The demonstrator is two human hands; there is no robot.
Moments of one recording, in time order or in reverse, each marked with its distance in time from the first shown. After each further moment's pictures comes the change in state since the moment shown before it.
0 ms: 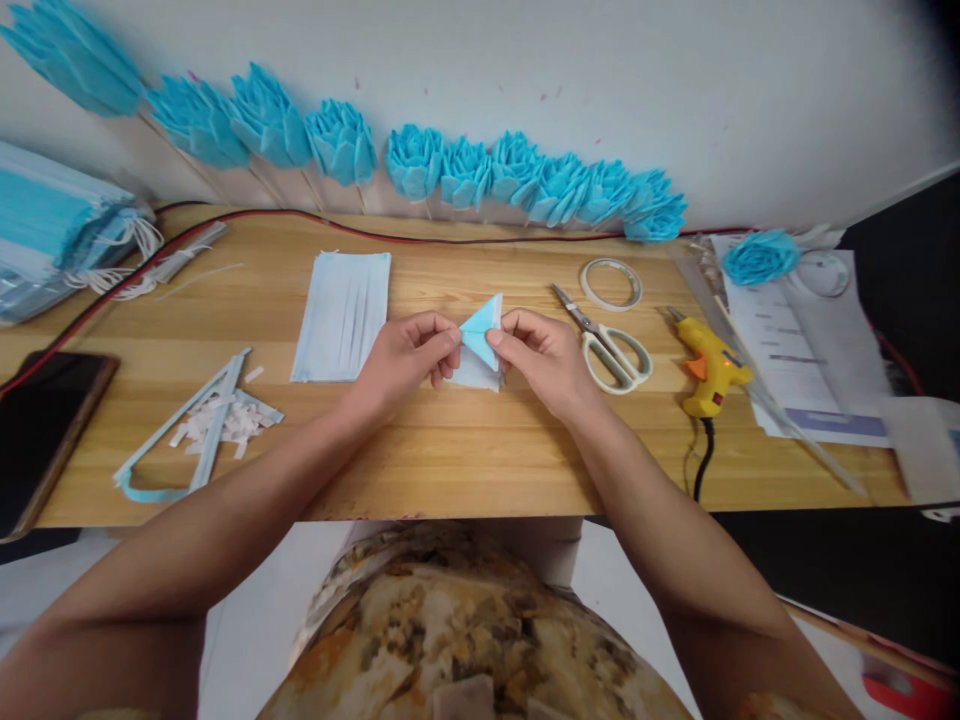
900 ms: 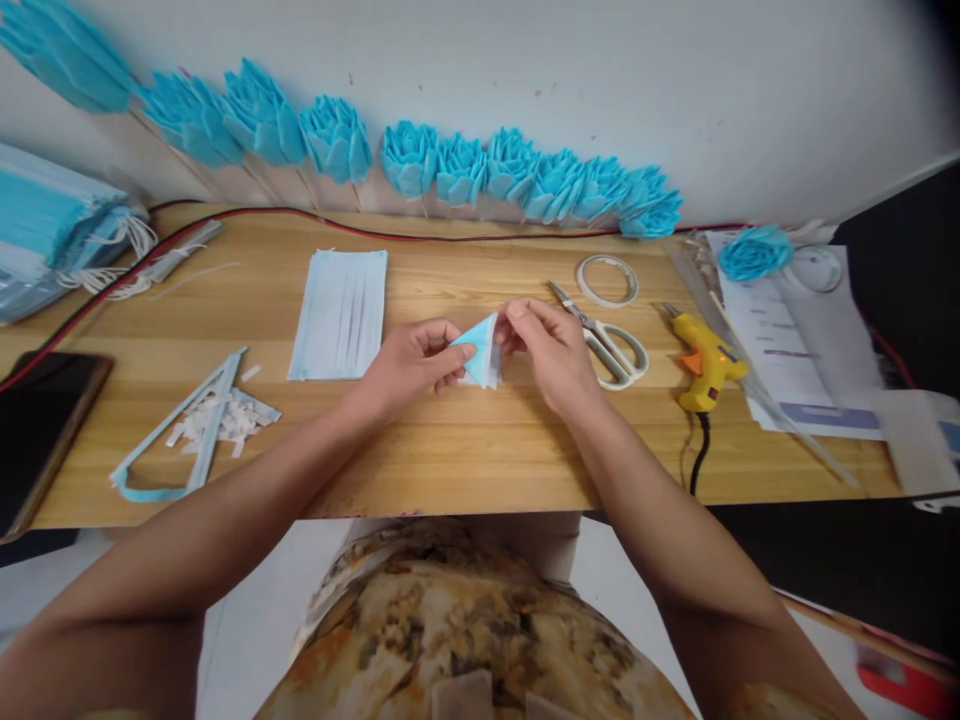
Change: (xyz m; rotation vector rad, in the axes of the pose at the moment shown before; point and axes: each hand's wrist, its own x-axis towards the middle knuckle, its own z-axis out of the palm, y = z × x) left_hand -0.001 -0.004 0.003 0.042 -0.120 -0.035; right_hand 0.000 0.003 -0.001 0.051 0.111 -0.012
